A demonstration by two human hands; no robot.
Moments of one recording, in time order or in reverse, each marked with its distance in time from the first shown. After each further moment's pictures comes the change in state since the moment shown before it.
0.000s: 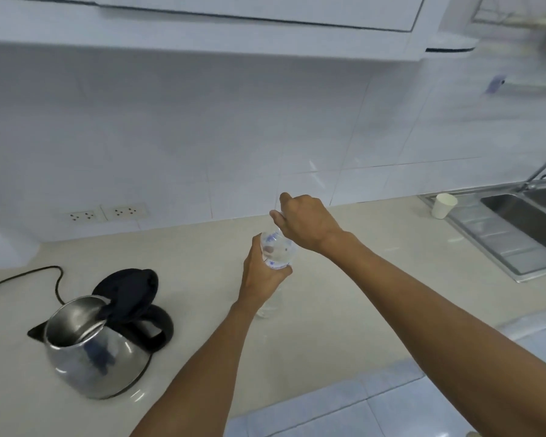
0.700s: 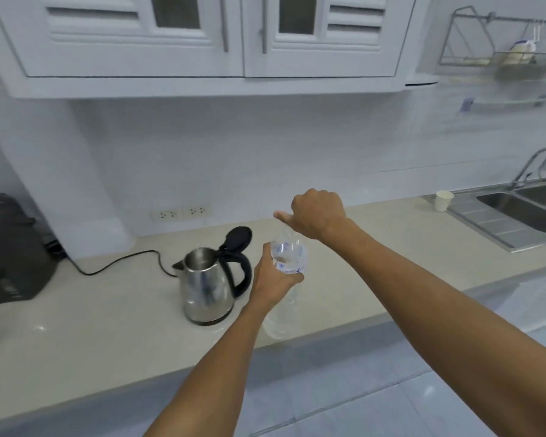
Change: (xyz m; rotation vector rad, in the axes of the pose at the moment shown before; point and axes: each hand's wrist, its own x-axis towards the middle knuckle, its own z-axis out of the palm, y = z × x) left_hand -0.217 0.053 -0.184 -0.041 -0.098 -0.071; right_hand -0.135 -0.215 -0.105 -0.226 0.035 0.155
